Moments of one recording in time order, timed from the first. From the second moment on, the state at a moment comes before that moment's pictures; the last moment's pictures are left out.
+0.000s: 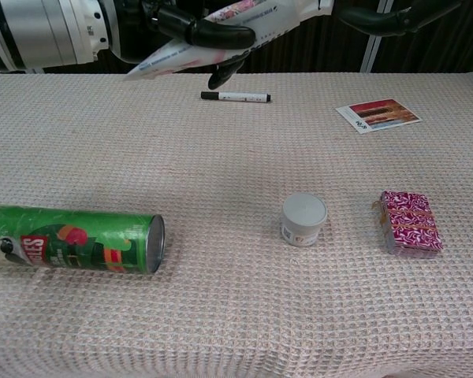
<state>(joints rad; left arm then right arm) -1.11 -1.43 -0.01 -1.30 1.70 1.03 -1.39 0.69 -1.29 0.12 -1.57 -1.83 1.41 0.01</state>
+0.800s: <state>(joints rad) -1.11 -1.43 0.00 -1.29 1.69 1.04 -1.46 0.66 -1.28 0.10 -1.58 -1.86 1.42 -0.01</state>
